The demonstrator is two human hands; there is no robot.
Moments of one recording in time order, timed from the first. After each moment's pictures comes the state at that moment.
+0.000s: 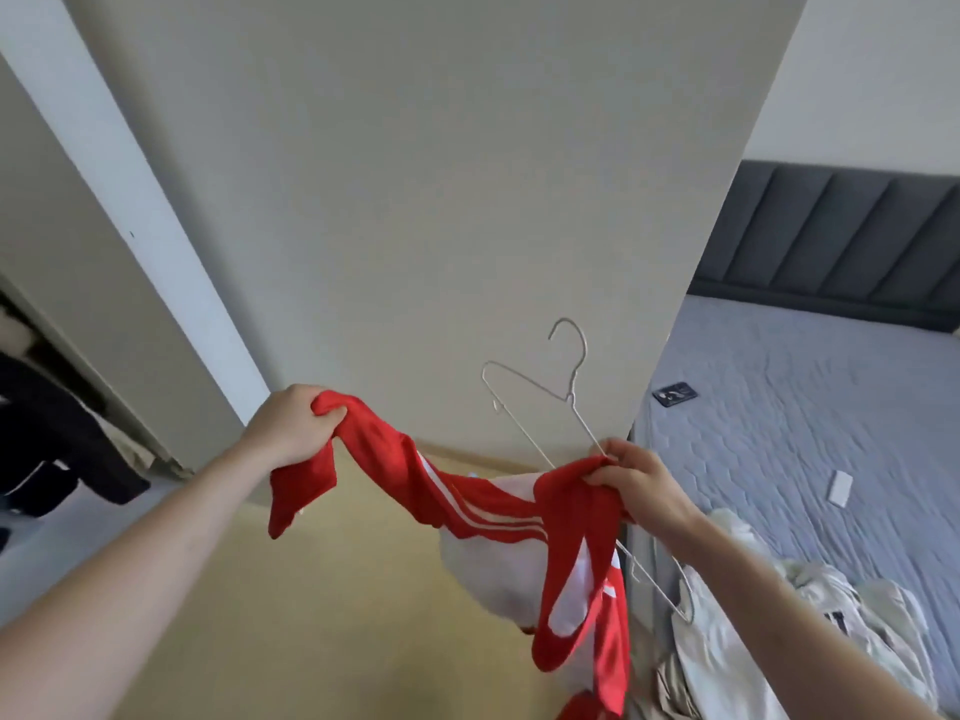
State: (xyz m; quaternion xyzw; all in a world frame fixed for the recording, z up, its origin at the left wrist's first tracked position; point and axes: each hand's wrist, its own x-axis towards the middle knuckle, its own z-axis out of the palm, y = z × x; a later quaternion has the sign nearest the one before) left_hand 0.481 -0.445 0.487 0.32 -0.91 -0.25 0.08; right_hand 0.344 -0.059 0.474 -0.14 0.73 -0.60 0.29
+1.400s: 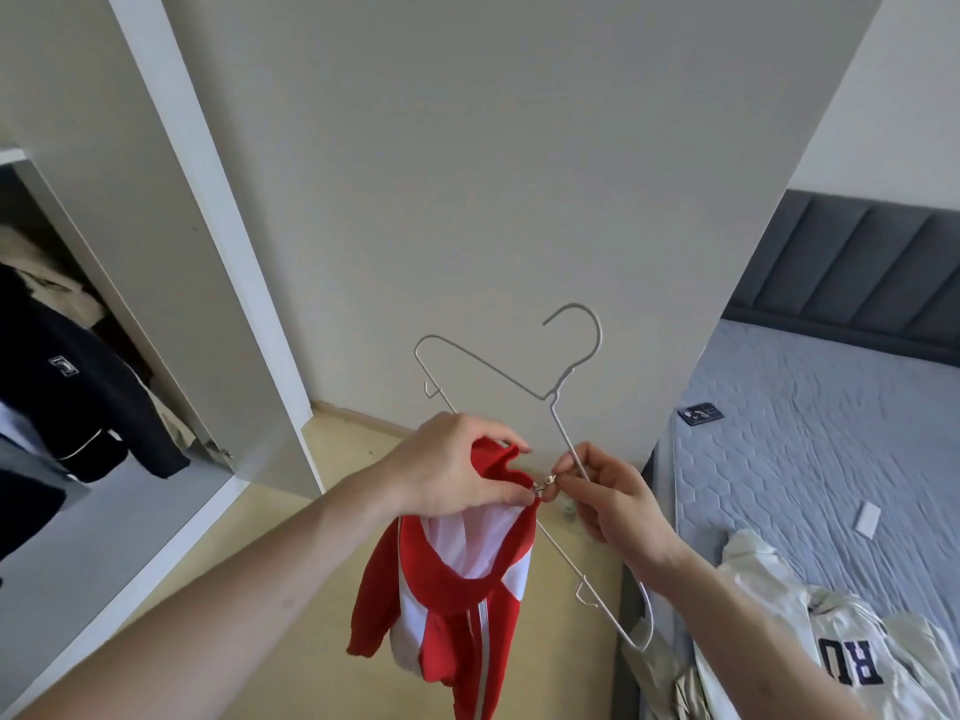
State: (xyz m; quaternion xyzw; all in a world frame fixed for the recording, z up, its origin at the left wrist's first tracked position) left_hand 0.534 -0.328 0.525 0.04 -0.94 -0.34 0.06; right_hand 0.437 -0.117 0.484 -0.24 0.65 -0.65 0.30
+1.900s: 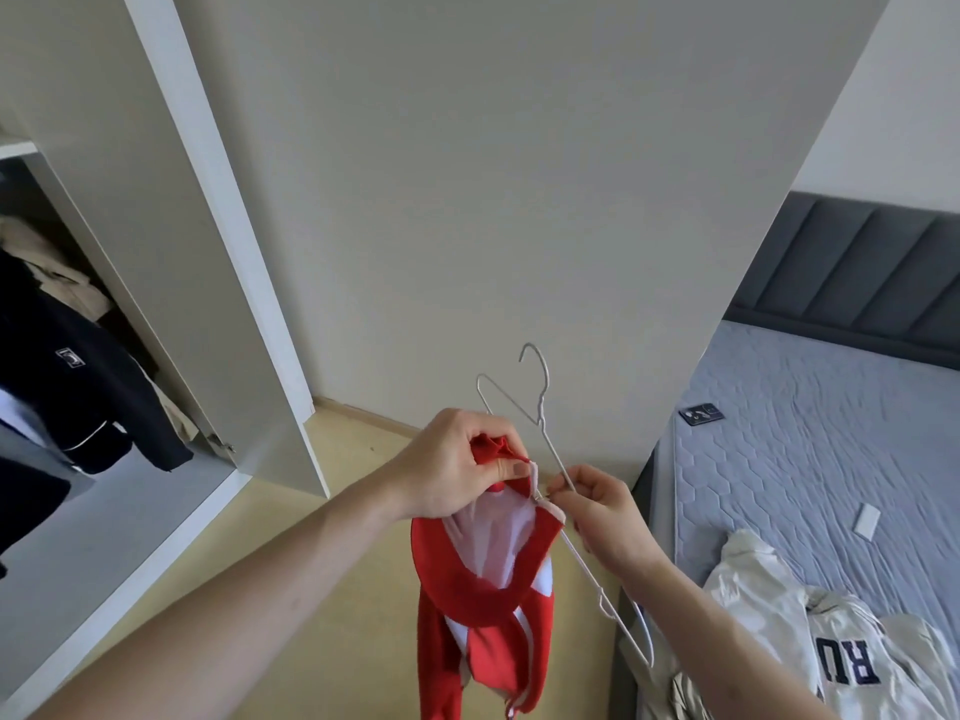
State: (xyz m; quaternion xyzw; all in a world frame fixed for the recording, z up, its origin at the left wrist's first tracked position) left_hand 0.542 -0.319 0.521 -0.02 -0.88 -0.46 0.11; right_hand 0.449 -0.121 0.456 -0.18 0.75 -0.59 0.25
